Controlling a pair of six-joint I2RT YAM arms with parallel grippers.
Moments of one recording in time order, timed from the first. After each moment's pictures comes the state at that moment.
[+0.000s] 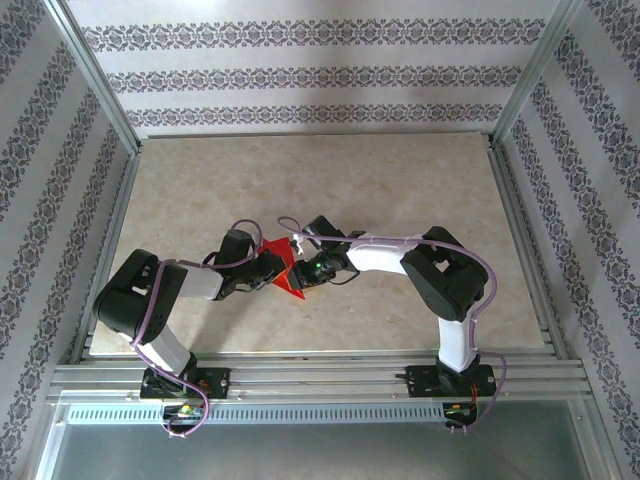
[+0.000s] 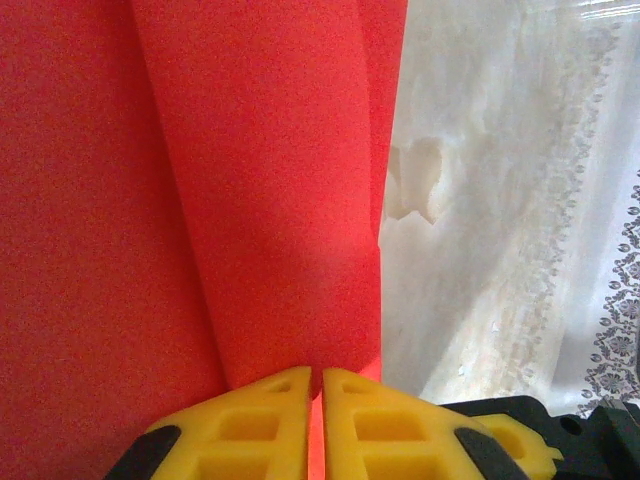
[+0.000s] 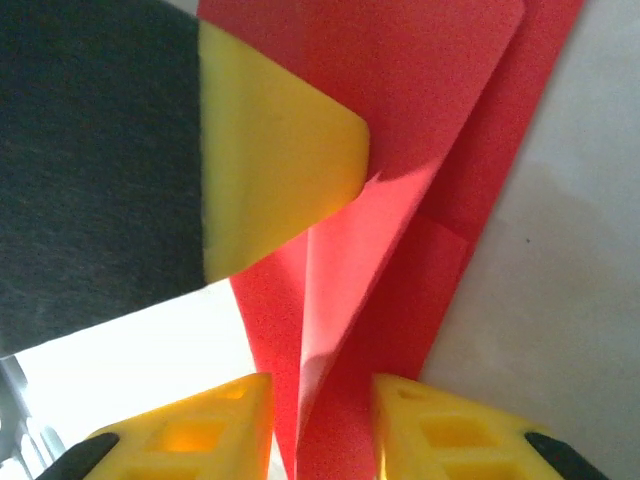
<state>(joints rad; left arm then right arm) -0.36 1.64 0.50 0.38 0.47 -1.02 0.77 1.93 1.11 -0.26 -0.50 0.43</state>
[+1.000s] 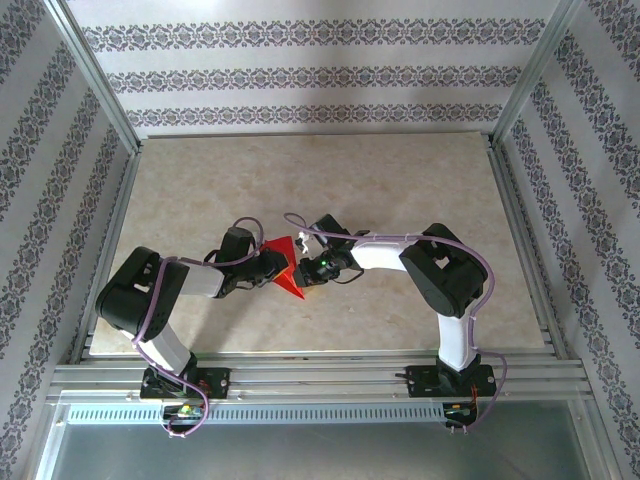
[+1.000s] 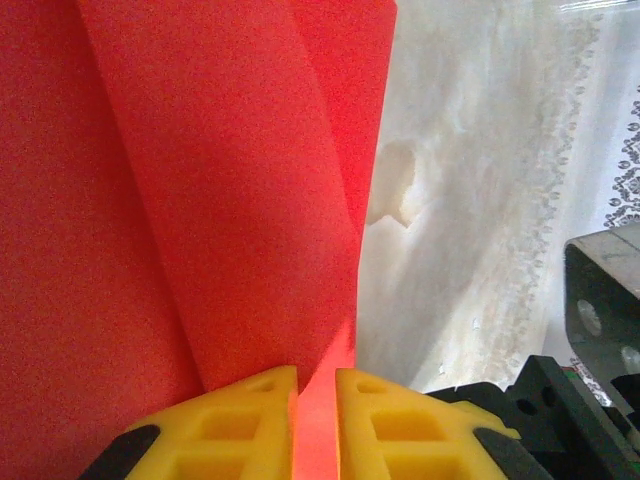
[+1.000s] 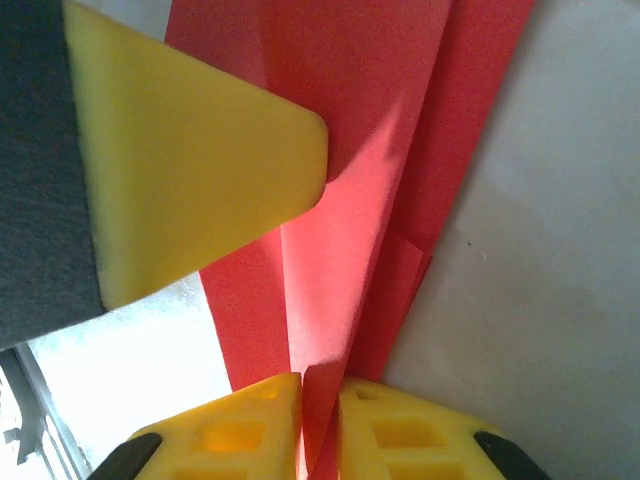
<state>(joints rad) -0.36 1.66 0.52 0.40 0.50 -1.02 0.73 1.95 1.08 -0.20 -0.58 0.44</state>
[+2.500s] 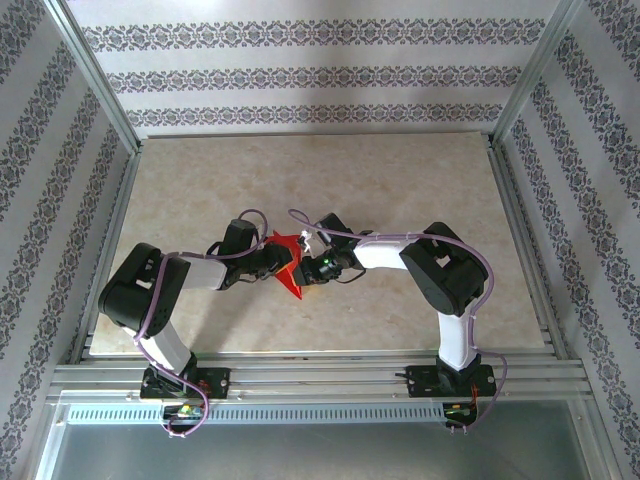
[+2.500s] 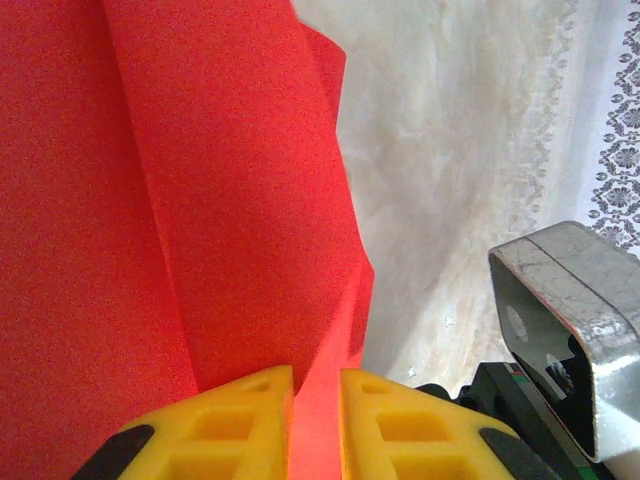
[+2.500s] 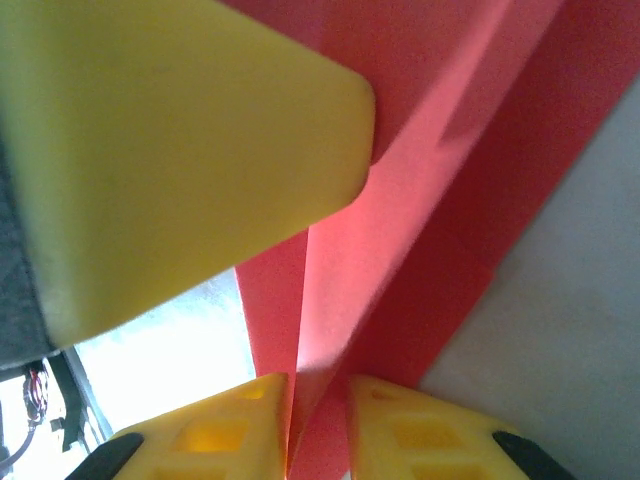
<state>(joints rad) -0.36 1.69 0.60 0.35 0.55 -0.96 0.70 1.96 1.06 -0.15 -0.65 0.48</state>
